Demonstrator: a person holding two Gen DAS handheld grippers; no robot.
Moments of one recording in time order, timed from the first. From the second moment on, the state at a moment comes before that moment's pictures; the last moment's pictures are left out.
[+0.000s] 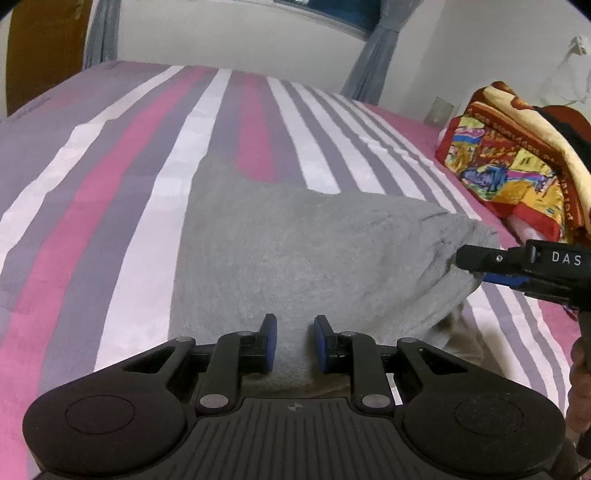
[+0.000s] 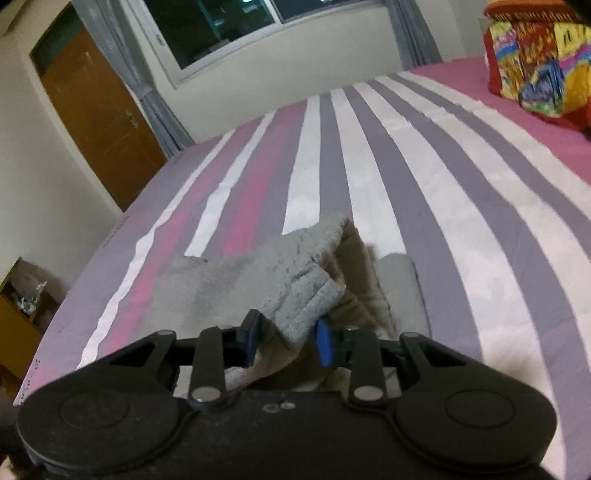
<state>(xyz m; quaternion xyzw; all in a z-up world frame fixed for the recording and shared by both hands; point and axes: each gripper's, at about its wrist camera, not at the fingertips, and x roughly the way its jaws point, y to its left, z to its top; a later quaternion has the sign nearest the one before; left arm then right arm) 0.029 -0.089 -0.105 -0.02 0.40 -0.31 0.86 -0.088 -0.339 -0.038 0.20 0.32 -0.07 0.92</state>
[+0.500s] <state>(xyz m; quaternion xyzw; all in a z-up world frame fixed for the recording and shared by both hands) 0.026 -0.096 -0.118 -0.02 0.42 -0.31 0.86 -0.097 -0.365 -0.080 0.24 0.37 -0.14 0.89</state>
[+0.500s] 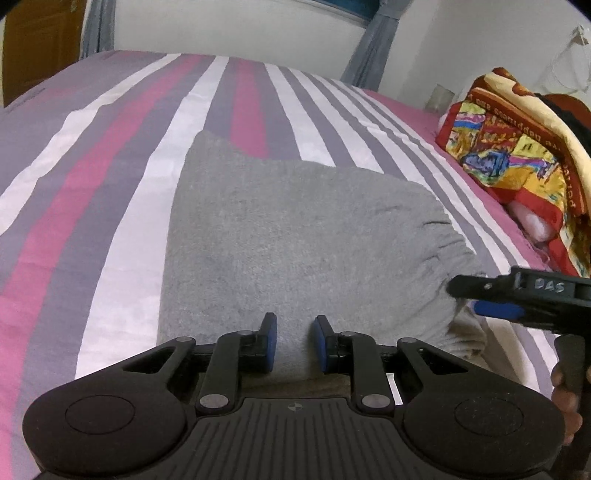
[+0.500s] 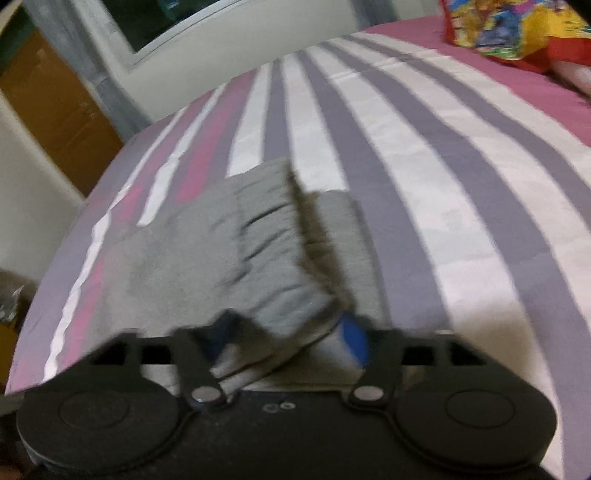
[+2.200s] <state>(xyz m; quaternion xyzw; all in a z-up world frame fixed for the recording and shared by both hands) 0.079 -0.149 -0.125 -0.01 0.45 -0.31 0.83 -0.053 -0.334 -0.042 0.06 0.35 -0.12 0.93</state>
